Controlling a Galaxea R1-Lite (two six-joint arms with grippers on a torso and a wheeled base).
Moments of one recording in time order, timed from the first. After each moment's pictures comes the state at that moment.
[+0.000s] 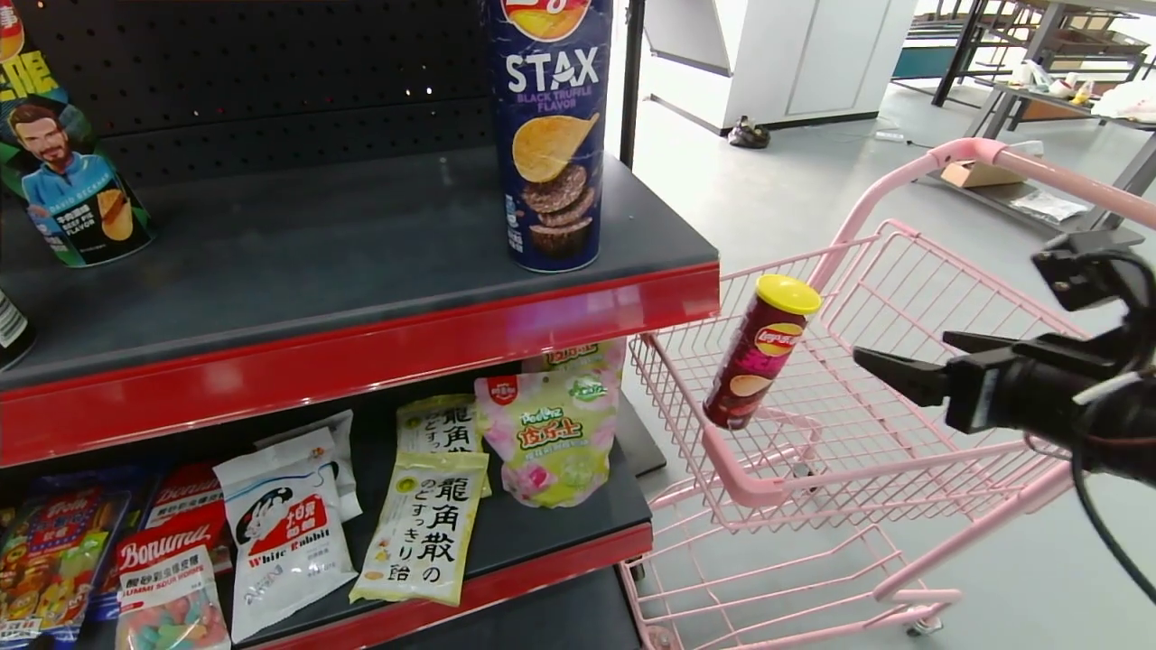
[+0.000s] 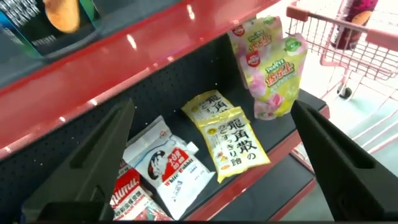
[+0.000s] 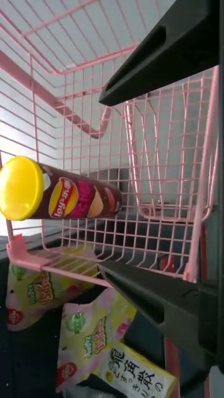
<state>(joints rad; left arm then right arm) -0.13 0.37 -0.38 0.03 -0.14 0.25 0.23 1.38 -0.57 -0.57 0.03 0.00</state>
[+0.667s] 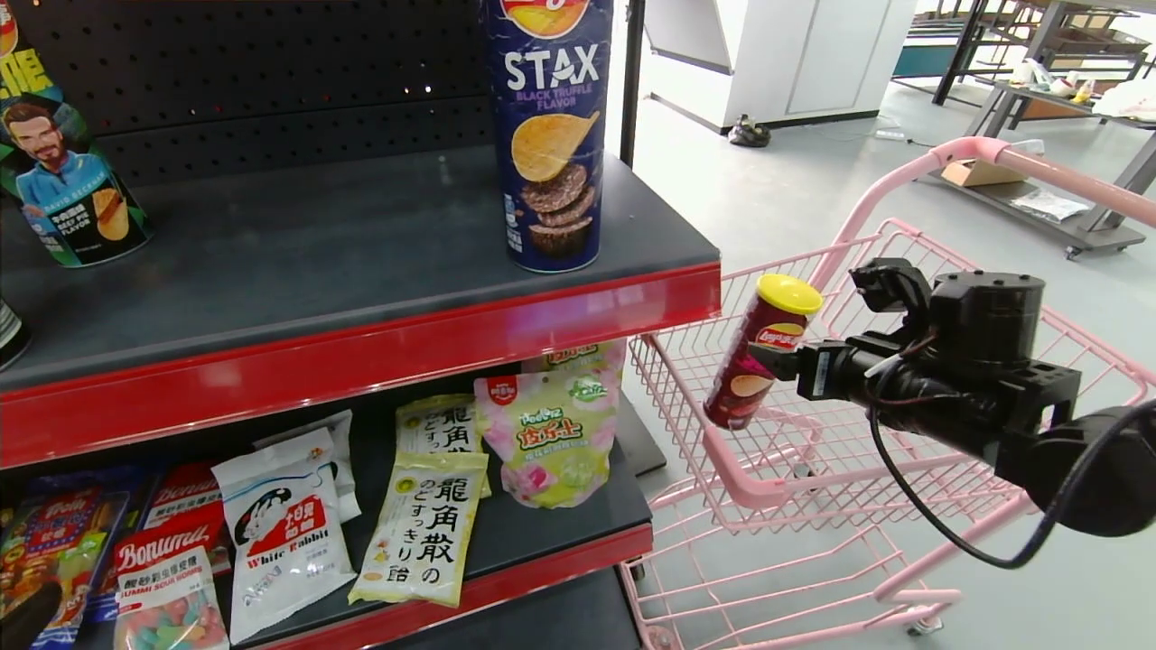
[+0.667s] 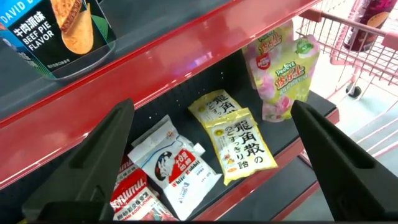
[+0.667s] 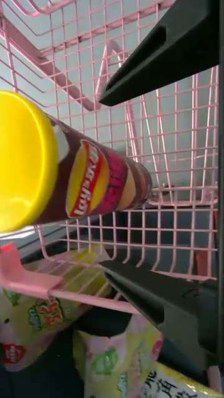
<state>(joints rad) -0.12 0.46 -0.44 0.03 -0.11 0.25 0.29 1.80 -0.72 -0.79 -0.05 0.11</state>
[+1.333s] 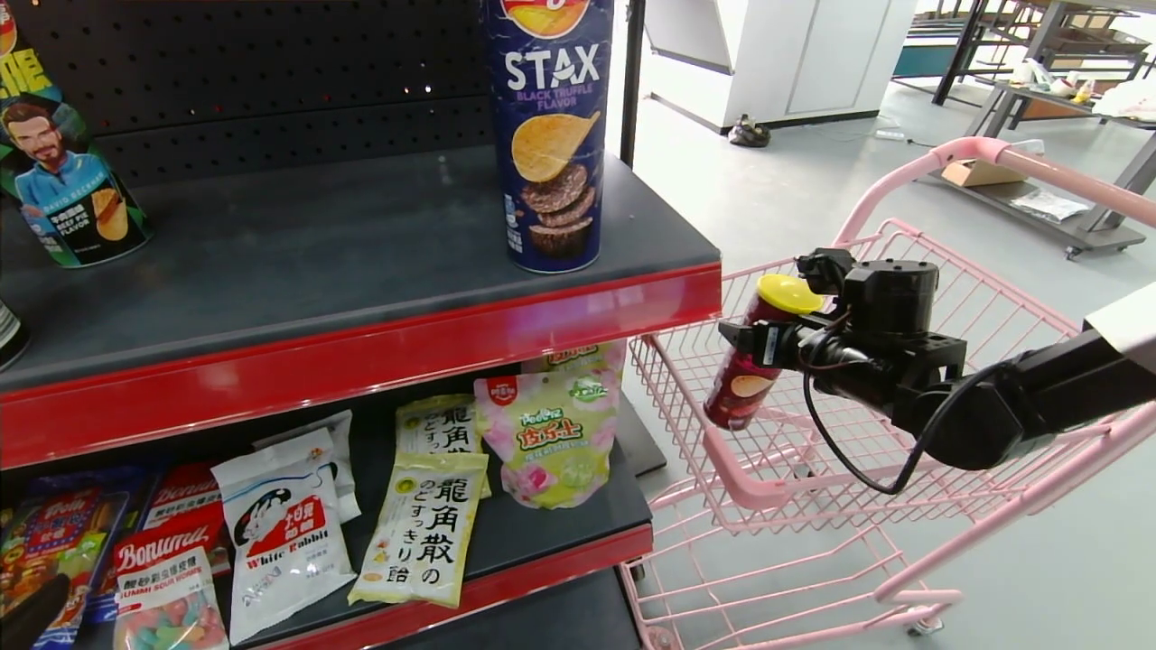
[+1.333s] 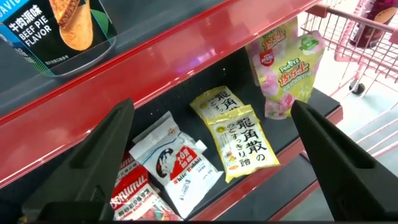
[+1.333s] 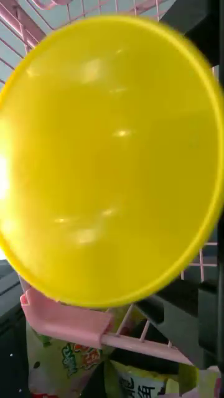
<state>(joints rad) -0.12 0.48 -0.44 0.03 -0.09 0.25 0.29 2.02 -0.95 -0.79 -0.10 0.12</state>
